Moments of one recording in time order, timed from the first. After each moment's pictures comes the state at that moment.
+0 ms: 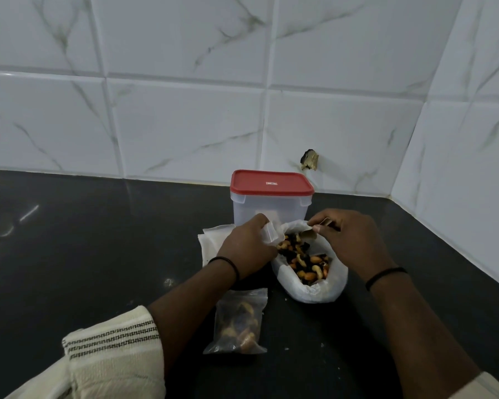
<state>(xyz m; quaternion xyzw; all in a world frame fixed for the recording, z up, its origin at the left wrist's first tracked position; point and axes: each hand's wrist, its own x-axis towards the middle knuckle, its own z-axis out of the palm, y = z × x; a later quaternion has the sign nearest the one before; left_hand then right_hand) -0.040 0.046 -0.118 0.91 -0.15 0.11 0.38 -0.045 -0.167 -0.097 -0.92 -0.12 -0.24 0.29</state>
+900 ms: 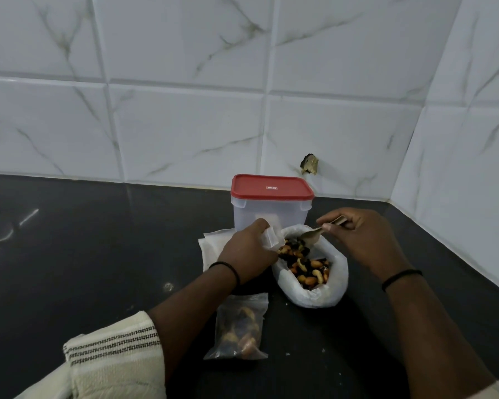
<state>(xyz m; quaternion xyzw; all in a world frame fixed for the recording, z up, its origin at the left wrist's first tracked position) -0.039 0.046 -0.120 0.91 -0.15 0.12 0.38 -0.050 -0.180 -0.083 -0.89 -0.11 -0.23 0.38</state>
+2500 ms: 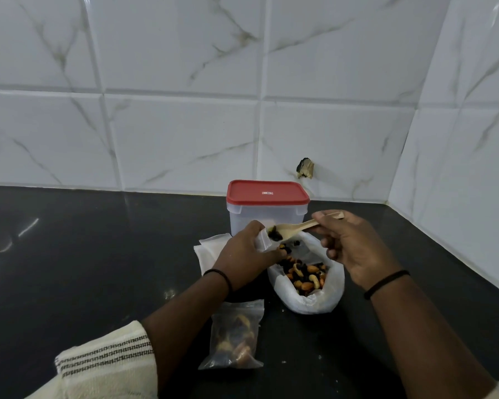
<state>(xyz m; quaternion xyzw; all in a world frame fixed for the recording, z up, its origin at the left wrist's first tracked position) -0.034 0.046 -0.125 0.87 -0.16 0.12 0.45 -0.058 -0.154 -0.076 -0.67 0.02 -0.07 0.73</state>
